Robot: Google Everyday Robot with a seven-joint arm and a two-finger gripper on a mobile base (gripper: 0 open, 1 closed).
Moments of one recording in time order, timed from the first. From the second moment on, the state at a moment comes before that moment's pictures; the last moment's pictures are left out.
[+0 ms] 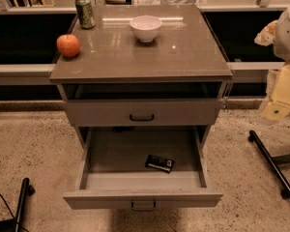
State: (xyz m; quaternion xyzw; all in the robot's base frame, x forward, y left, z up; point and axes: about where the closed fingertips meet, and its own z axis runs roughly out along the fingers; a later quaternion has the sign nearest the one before) arm 0.438 -0.216 0.977 -0.60 0.78 -0.04 0.16
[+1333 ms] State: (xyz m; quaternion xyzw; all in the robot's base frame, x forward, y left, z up) arm 0.469 -0.159 0.765 -0.63 0.74 0.12 0.20
